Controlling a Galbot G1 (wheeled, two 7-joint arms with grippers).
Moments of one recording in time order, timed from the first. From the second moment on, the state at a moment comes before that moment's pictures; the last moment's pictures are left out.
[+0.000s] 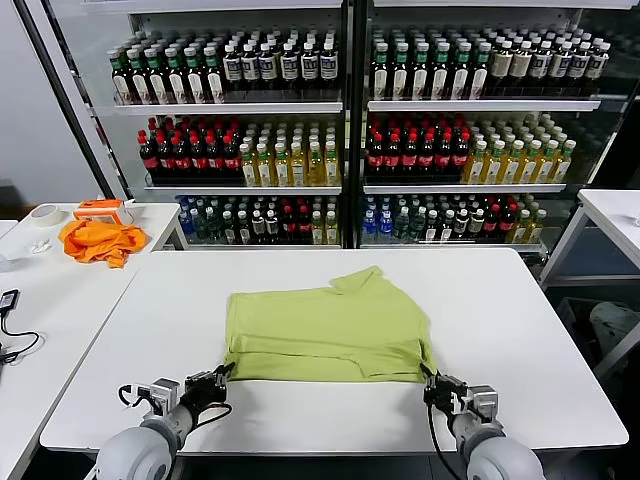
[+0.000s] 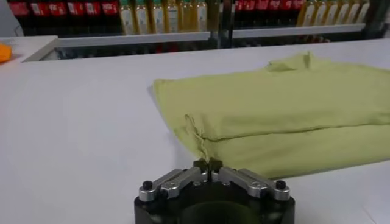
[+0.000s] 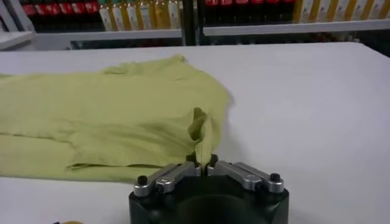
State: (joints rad) left arm 1.38 -0.93 -0.38 -1.97 -0.59 0.53 -0.07; right arm -1.48 1.07 0.38 2.11 0.55 -0.53 0.26
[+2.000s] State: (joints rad) left arm 0.84 -0.92 -0.16 -1.45 -0.64 0.41 0.03; right arm -0.78 1.27 0.14 1.52 0.55 -0.50 0.32
